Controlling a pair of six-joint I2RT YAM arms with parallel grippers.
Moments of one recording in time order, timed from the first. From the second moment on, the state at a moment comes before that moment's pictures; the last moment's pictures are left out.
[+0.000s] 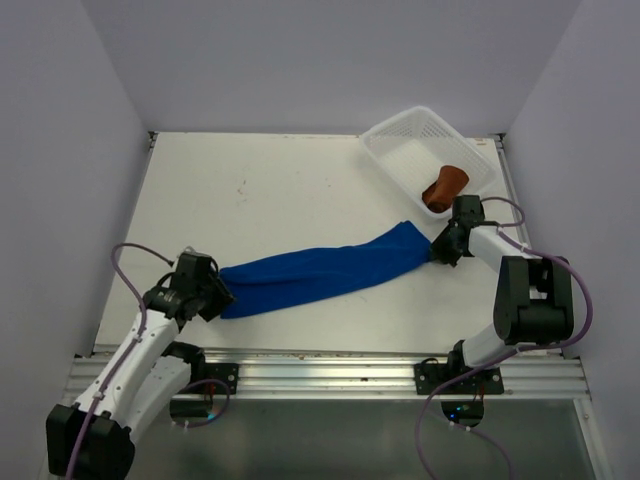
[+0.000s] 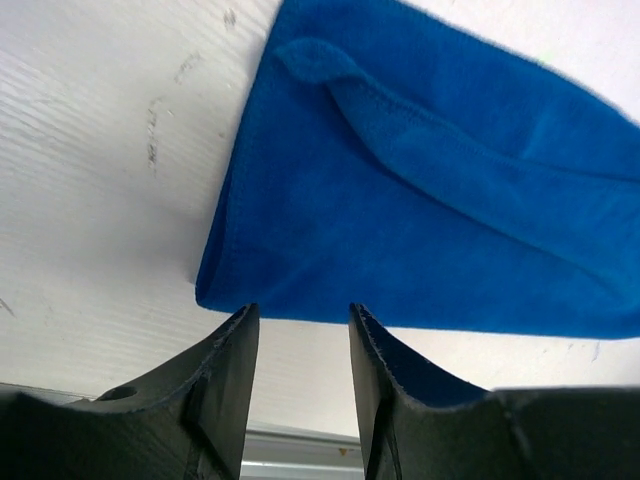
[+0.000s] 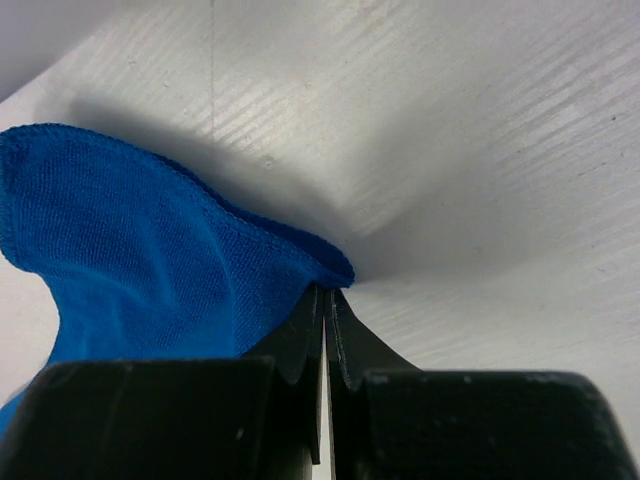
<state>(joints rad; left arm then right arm) -0.20 0.74 0.47 -0.76 -0.03 -0.90 -0.03 1.56 0.84 -0.43 0.00 0.72</state>
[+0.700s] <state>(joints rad) -0.37 1.03 0.49 -0.75 -0.14 -0.99 -0.06 1.56 0.79 -0.35 -0.08 0.73</state>
